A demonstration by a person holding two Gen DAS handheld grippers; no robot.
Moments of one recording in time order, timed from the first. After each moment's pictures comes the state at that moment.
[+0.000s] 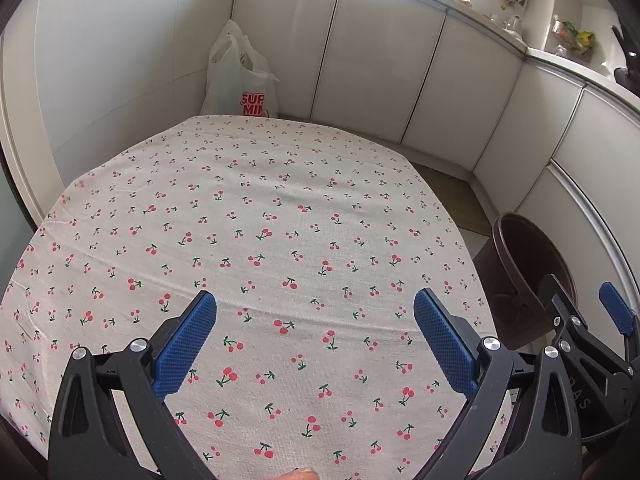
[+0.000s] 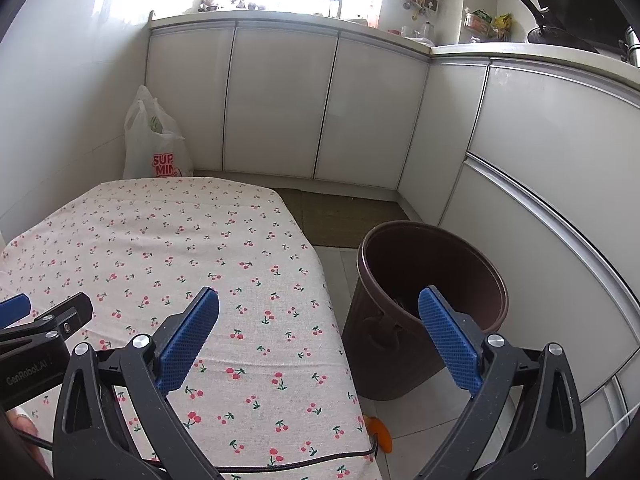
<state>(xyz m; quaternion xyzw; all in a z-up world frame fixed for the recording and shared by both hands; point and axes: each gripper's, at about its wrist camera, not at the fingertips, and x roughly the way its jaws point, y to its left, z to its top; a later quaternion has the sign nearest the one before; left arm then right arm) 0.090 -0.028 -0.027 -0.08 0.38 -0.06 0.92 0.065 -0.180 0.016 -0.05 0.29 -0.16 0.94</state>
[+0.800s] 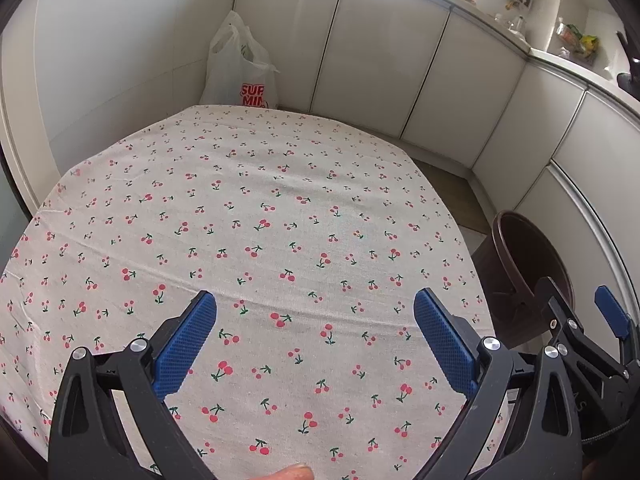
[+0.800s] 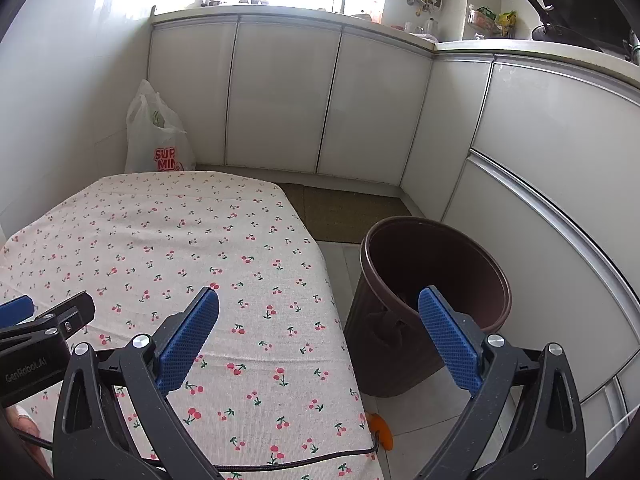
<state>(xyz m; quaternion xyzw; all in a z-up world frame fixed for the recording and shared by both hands) 0.092 -0.026 -0.033 -0.09 0.39 -0.06 0.91 0.066 -0.180 0.013 -0.05 0.30 -0.15 0.94</state>
